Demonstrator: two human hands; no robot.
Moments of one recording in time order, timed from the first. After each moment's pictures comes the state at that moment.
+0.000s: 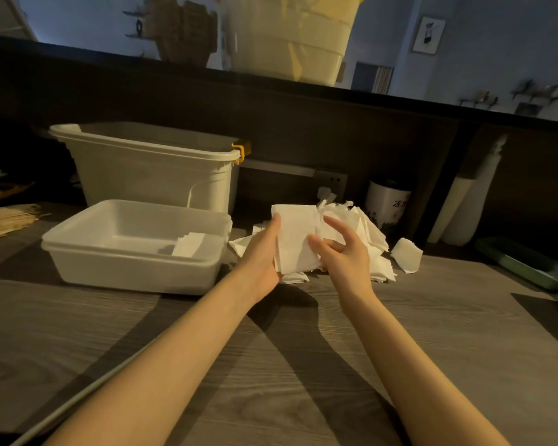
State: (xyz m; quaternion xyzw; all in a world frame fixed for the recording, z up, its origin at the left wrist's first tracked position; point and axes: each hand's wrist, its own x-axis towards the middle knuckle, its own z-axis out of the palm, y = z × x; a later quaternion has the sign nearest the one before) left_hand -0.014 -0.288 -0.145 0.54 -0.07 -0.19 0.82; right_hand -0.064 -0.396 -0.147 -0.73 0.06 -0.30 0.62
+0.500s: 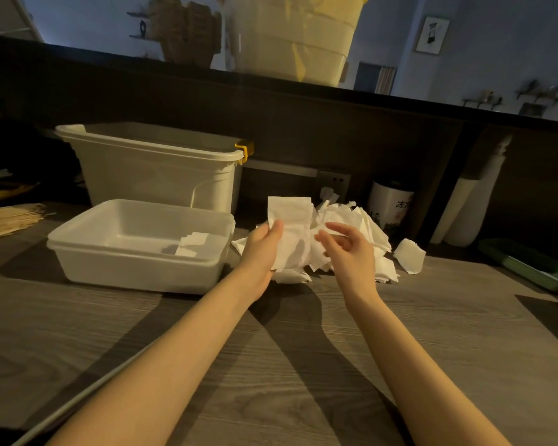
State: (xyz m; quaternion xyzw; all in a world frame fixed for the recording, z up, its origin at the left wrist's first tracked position) left_hand -0.009 -0.284 -0.148 0.61 -0.06 -0.08 0.78; right_hand -0.059 -0.401 -0.149 -0.75 0.09 -0.32 0.58
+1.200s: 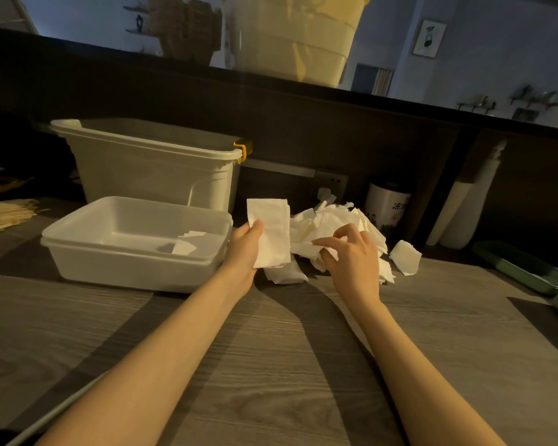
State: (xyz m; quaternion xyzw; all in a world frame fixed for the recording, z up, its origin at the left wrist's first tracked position) left_hand 0.002 -0.271 -0.148 0.60 0.00 -0.07 0.79; right_hand -0.044 -0.430 -0.165 -0.92 0.04 -0.38 0.07
